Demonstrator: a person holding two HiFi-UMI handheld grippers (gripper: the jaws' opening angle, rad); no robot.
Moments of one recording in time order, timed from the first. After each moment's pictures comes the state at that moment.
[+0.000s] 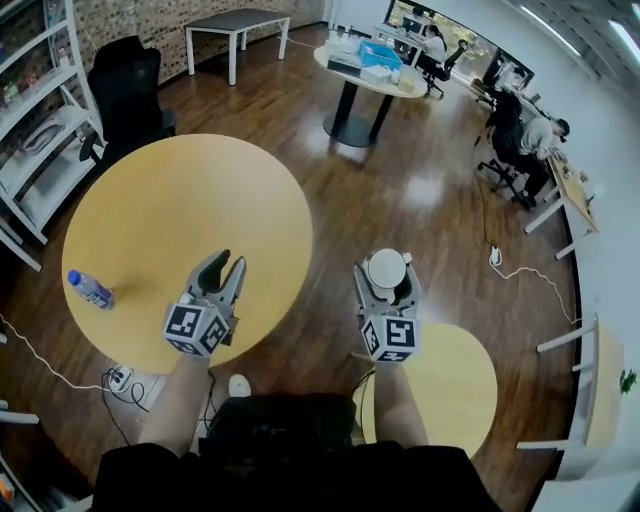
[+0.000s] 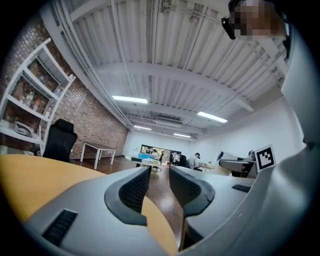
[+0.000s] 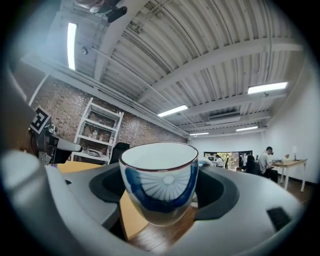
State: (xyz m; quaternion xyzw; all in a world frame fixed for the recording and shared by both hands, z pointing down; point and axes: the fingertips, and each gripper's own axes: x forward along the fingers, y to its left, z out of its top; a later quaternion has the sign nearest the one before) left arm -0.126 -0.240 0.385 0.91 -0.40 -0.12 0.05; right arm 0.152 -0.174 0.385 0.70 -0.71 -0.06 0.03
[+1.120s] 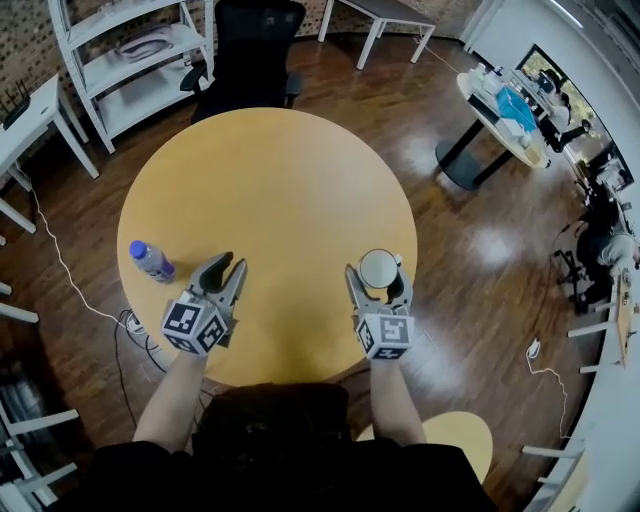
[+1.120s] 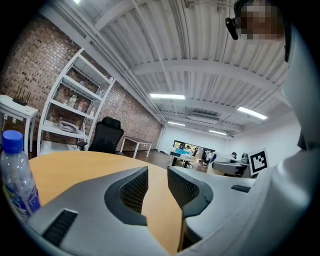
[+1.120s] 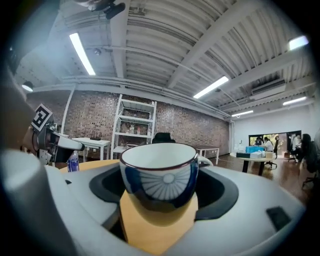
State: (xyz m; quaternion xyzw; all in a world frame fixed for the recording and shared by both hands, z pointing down) left arm -0.357 -0.326 0.460 0.81 -0.57 -0.09 0.12; right arm -0.093 -0.383 0.466 0.52 -0.85 0.00 0.08
